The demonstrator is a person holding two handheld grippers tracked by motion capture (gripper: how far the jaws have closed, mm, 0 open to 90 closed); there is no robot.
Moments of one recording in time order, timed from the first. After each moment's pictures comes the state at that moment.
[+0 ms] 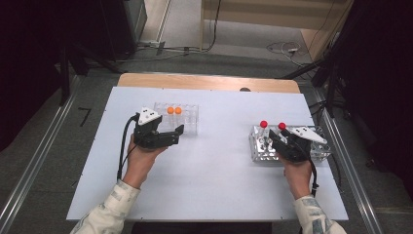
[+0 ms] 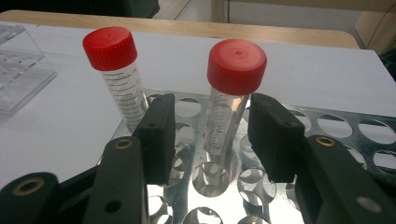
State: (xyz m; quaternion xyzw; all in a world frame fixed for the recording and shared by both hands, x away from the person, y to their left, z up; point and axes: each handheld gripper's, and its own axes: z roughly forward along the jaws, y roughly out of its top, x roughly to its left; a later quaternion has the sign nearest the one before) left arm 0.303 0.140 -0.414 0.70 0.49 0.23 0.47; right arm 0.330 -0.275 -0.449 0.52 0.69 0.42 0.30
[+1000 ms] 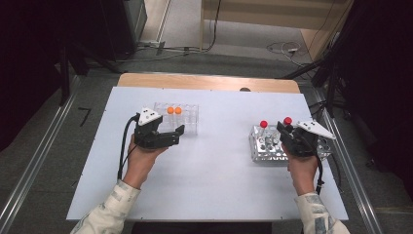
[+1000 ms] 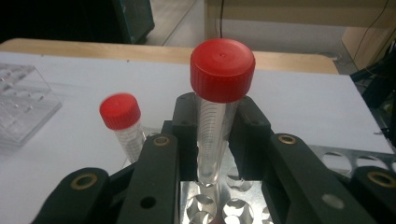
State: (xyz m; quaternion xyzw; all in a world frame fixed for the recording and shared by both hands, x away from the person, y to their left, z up) left arm 0.302 0.139 -0.413 0.70 0.49 0.23 0.47; right arm 0.325 -0.280 -0.415 0.52 0.66 0.44 0.31
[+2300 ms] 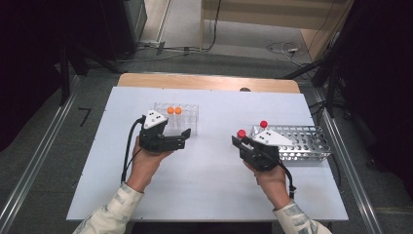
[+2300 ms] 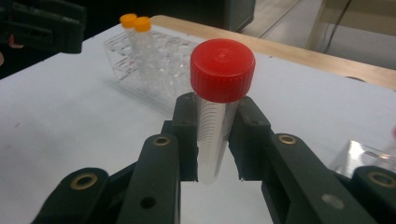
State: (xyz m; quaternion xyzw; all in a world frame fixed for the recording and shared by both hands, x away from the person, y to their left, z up) left arm 0.292 0.121 -0.409 0.71 0.47 0.22 0.48; right arm 0.281 -0.176 -0.412 0.37 0.77 0.47 0.22
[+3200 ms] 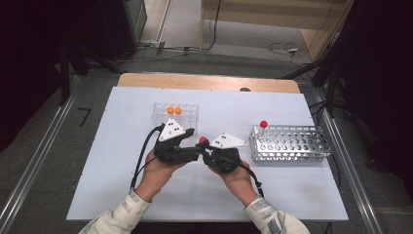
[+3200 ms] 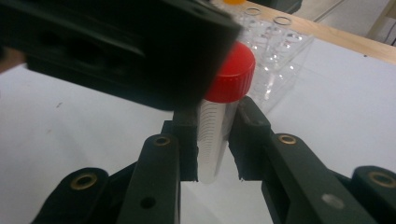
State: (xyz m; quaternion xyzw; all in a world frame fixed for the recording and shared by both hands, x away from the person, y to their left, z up) left arm 0.270 0.086 -0.404 0.75 0.38 0.17 0.52; right arm 0.282 -0.092 -0.438 0.31 0.81 0.46 0.18
